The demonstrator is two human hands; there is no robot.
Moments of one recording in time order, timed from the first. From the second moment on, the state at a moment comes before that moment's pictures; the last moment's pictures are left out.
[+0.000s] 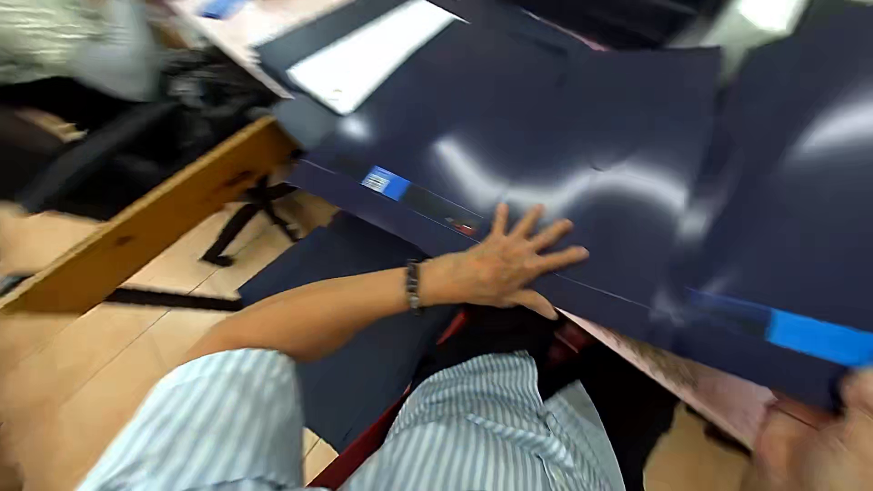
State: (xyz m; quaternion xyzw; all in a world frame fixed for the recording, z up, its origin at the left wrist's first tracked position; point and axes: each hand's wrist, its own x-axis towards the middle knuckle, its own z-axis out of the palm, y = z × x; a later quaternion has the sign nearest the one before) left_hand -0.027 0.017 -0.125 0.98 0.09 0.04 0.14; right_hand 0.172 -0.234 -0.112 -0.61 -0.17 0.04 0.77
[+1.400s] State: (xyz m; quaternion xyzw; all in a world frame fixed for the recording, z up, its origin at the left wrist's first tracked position) left_hand -0.060 -0.019 -0.105 0.99 0.11 0.12 0.00; right_hand 0.208 -0.252 -0.113 -0.75 -0.64 -0.07 0.14
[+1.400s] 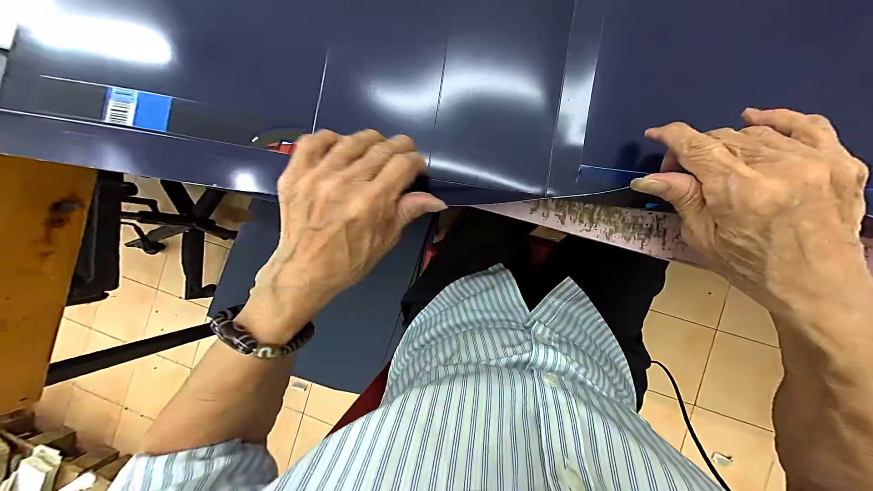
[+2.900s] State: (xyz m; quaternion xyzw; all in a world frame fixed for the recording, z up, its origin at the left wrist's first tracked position) left_hand 0.067 -0.136 -0.142 0.99 -0.08 0.11 0.07; right_hand 0.307 -0.336 -0.137 -0.85 -0.51 -0.09 0.10
